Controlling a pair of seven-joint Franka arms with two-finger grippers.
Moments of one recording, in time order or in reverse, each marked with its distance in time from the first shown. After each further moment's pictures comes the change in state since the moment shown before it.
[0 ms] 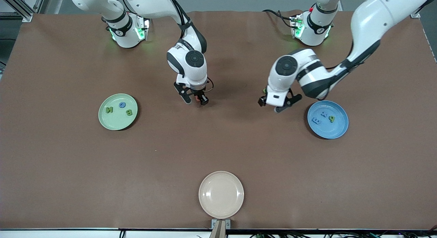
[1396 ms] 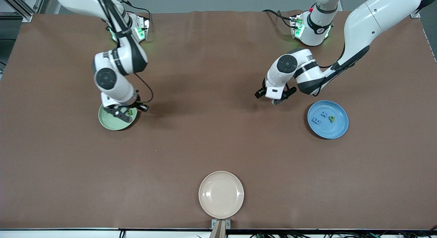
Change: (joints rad) left arm 0.025 -0.002 0.072 -0.179 -0.026 0.200 -0.039; right arm -0.553 -0.311 -0.023 -0.244 -0.001 -0.145 -1.090
